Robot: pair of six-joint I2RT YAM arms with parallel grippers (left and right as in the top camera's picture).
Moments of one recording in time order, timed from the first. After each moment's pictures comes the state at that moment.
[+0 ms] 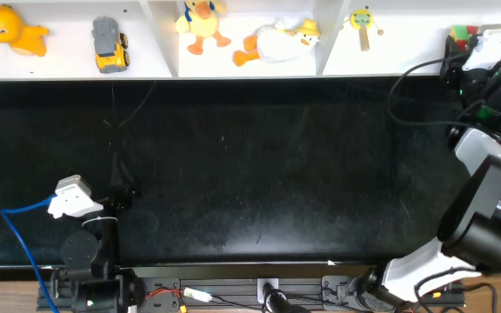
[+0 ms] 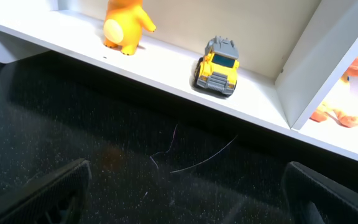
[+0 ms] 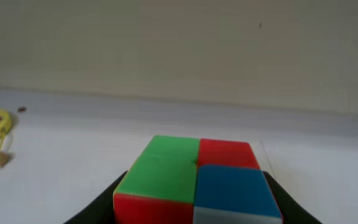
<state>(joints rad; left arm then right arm) 0.11 0.01 0.02 -0.08 -0.12 -0.29 -0.48 1.89 1.02 0.67 -0.47 -0.19</state>
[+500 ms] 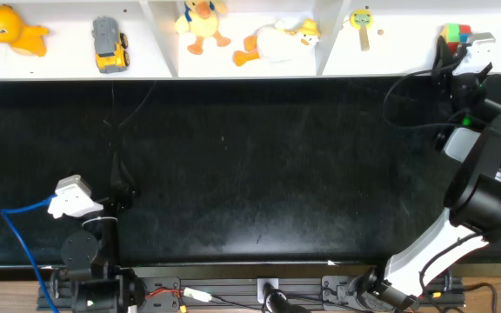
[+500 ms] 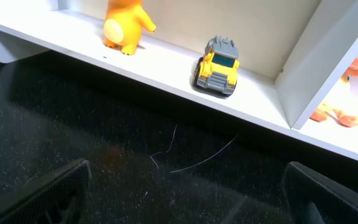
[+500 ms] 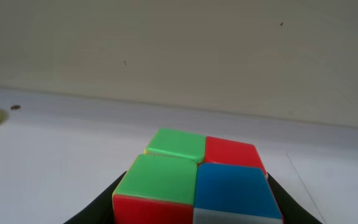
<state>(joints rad) 0.11 0.01 0.02 -0.08 -0.12 -0.29 -0.48 2.11 1.03 1.01 -0.54 -0.12</state>
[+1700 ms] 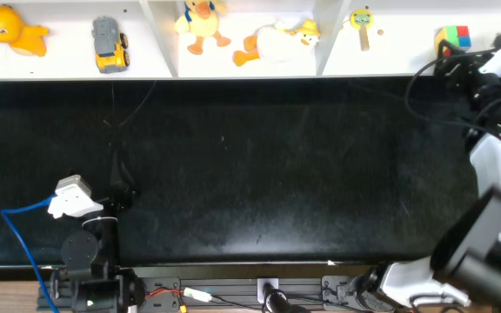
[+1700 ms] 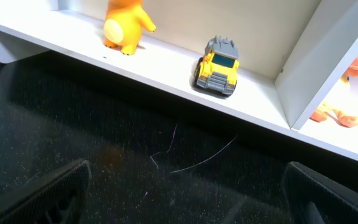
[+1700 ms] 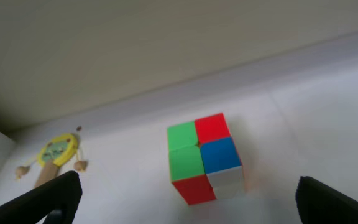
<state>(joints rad) 0.11 0.01 0.02 -0.08 -0.12 -0.29 -0.52 1.65 1.05 0.21 -0.50 0.10</state>
